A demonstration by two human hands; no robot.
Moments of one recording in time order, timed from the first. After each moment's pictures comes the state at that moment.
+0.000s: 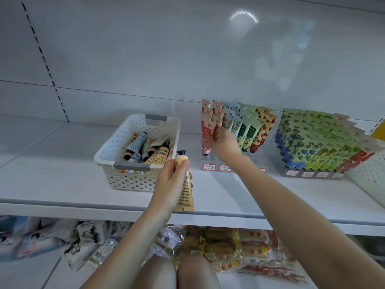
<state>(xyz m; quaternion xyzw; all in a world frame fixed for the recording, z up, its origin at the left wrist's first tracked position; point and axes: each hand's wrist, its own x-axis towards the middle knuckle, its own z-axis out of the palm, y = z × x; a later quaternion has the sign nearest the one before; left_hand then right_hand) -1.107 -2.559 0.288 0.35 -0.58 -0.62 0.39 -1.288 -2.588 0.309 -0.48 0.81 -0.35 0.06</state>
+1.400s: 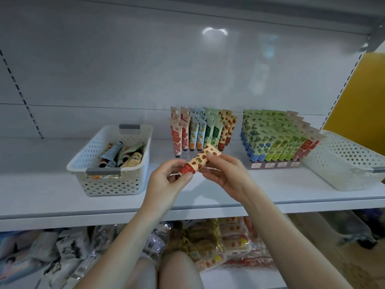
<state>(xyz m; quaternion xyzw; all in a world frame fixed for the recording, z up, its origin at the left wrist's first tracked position) -1.131 -2.519 0.294 0.26 -0.69 -0.53 0.41 -1.277 -2.448 0.315 -0.26 0.53 -0.69 0.43</state>
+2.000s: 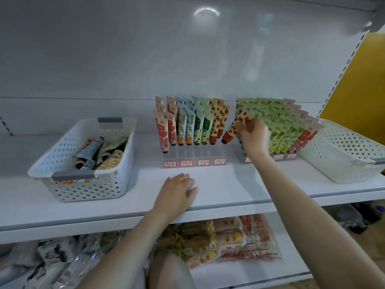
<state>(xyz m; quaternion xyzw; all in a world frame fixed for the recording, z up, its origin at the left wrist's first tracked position) -1.201 -2.554 0.216 0.23 -0.95 -0.16 0.15 -1.391 -2.471 0.323 -0.29 0.79 -0.53 -0.04</state>
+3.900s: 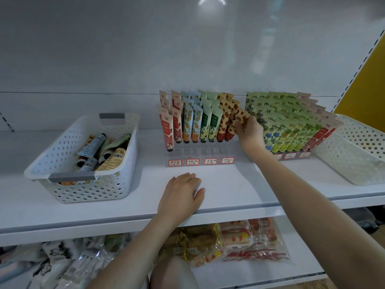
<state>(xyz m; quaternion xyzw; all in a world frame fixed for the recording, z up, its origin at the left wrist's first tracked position) -1.200 -2.548 0.216 0.25 -0.94 -0.15 0.16 -1.417 -2.514 0.297 -0.33 0.83 -0.45 -0.01</state>
